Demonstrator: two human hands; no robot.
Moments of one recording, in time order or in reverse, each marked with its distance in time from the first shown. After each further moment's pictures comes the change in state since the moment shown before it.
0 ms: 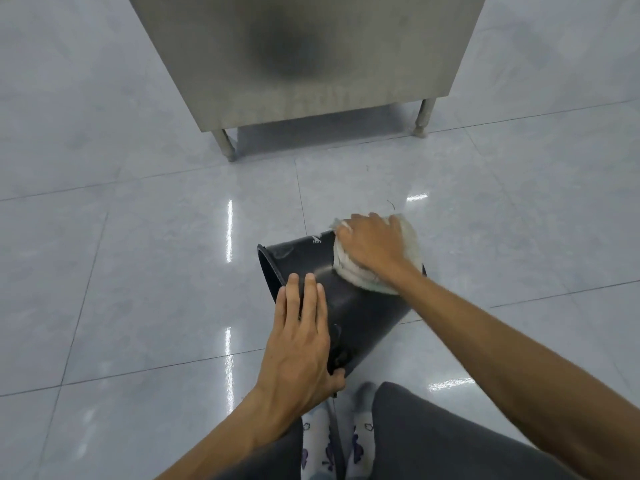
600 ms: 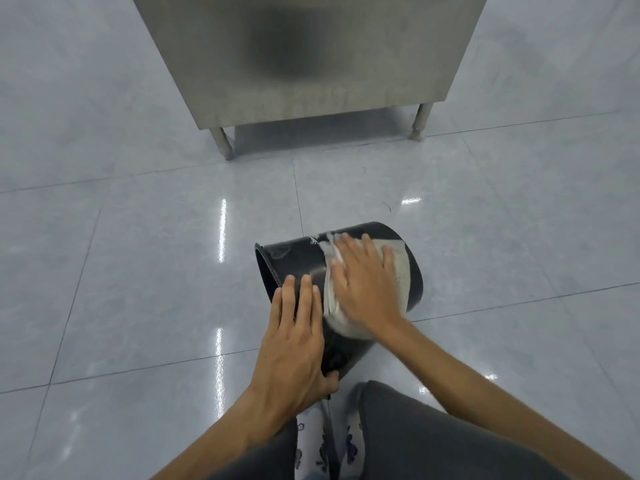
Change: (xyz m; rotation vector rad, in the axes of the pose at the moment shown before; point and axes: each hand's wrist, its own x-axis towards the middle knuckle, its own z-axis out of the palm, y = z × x) left_hand -0.003 -0.003 0.002 -0.035 0.026 0.014; right_hand -0.077 -0.005 0.030 0.072 0.183 -0.135
